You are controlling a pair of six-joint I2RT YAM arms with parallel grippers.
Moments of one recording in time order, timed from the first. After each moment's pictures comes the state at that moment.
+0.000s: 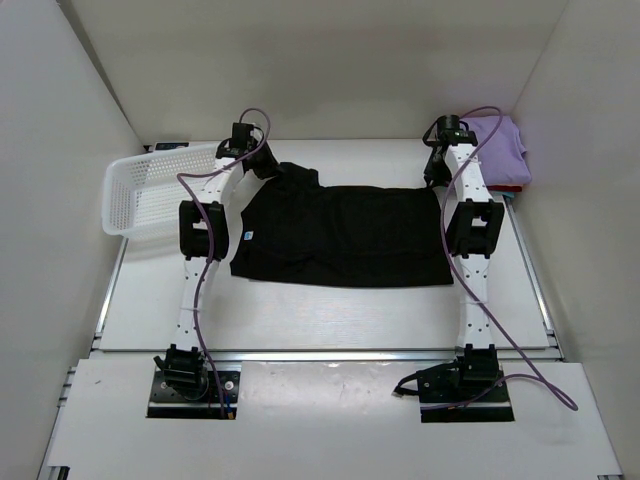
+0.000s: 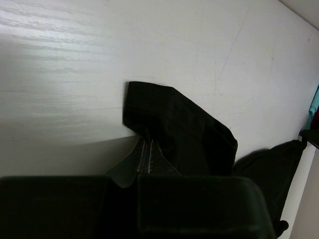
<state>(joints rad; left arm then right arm) -0.14 2.76 2.52 -0.52 0.37 -0.60 -0.03 2.73 2.68 -1.04 0.08 0.37</state>
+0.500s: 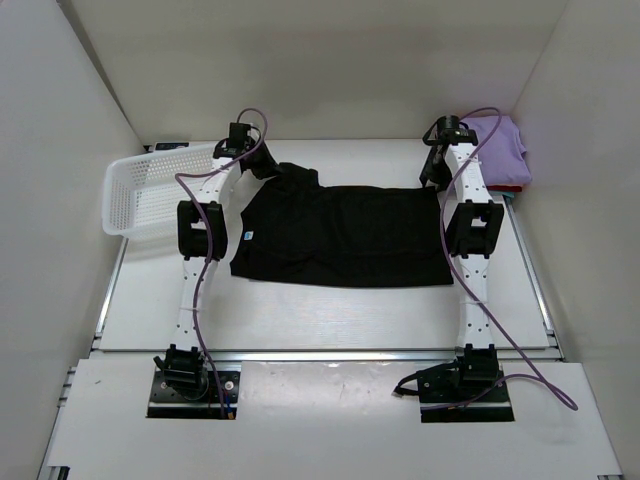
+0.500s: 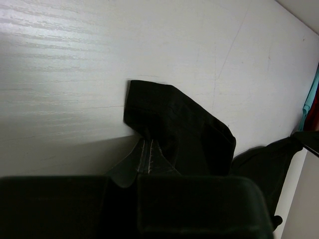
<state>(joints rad) -0.13 2.76 2.52 -0.53 0.41 -0.61 -0.03 2.75 2.74 -1.13 0.08 0.36</state>
